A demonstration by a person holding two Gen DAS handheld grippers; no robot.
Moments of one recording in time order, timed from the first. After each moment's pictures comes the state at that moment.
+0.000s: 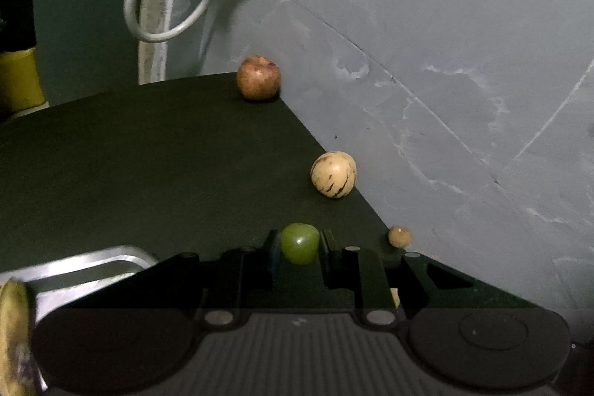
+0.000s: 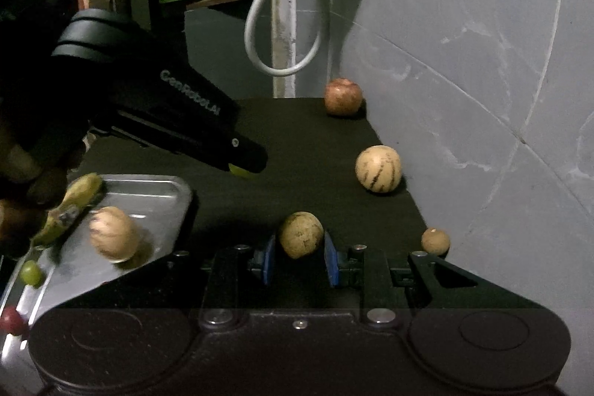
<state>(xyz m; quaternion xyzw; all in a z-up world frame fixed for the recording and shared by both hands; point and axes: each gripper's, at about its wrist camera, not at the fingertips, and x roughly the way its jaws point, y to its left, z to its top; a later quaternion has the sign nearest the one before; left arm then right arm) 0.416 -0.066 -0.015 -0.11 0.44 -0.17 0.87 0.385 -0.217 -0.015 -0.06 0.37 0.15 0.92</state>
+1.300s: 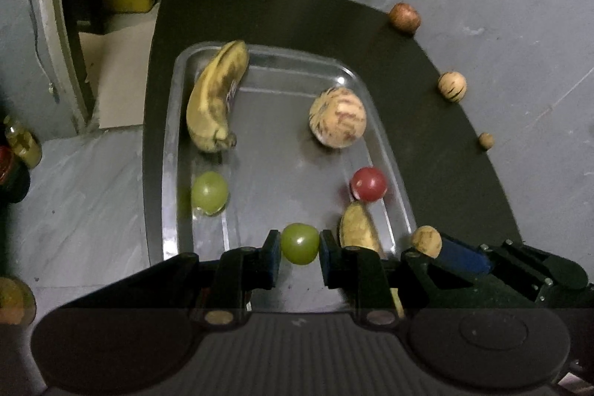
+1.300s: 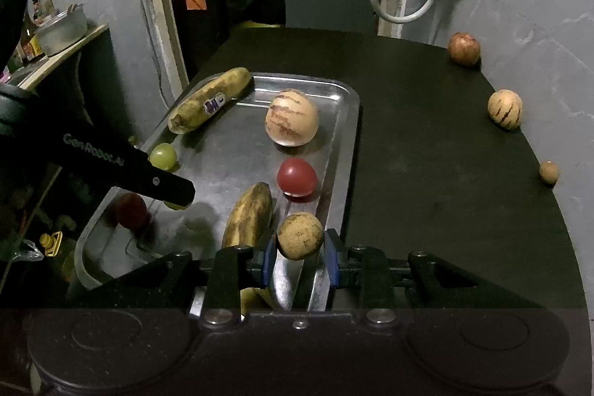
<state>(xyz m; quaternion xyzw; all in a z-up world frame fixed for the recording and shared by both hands) 0.244 0.070 -0.058 -0.18 0.51 -0.04 0.84 0.281 -0.131 -0.037 -0.11 0.43 0.25 0.86</state>
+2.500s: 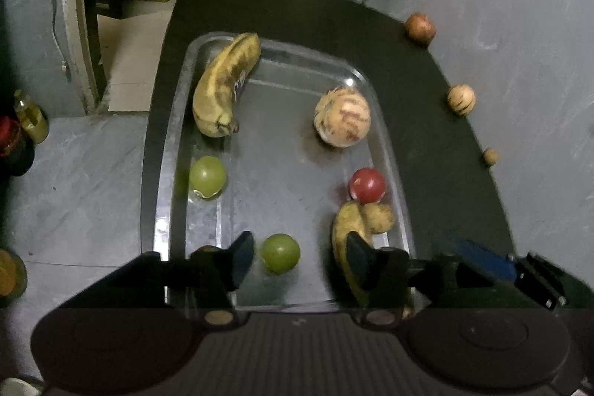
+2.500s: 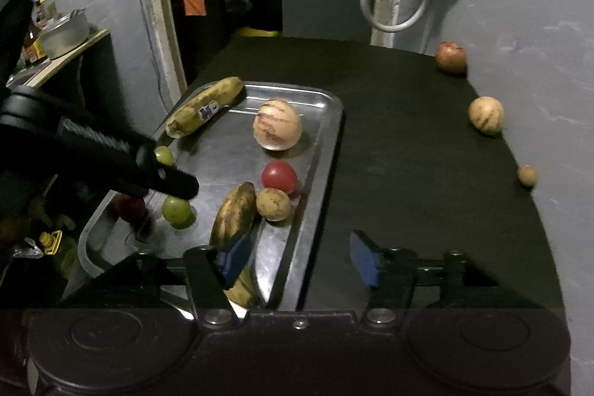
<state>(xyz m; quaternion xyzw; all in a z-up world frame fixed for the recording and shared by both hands) 0.235 0.066 -0.053 -0.23 0.50 -0.02 0.84 0.269 -0.156 -0.017 -0.11 0.42 0.25 0.87</state>
